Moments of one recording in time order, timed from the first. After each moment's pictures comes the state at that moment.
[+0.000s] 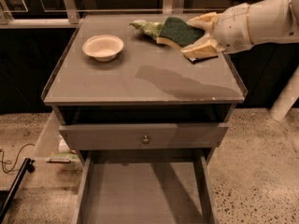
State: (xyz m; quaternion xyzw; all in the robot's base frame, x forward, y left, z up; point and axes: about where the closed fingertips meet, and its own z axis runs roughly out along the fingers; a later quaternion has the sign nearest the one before) arm 0.611 -0.128 0.973 -0.60 0.61 0.11 0.50
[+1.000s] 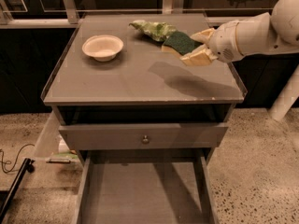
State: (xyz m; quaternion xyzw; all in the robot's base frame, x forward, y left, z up) arm 0.644 -0.143 0.923 -0.52 0.70 0.13 0.47
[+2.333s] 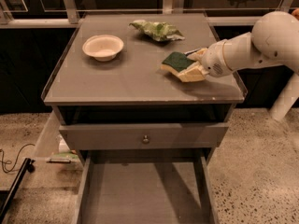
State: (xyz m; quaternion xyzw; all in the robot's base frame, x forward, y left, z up) arm 0.650 -0.143 0.857 -0.48 0.76 0.14 0.42
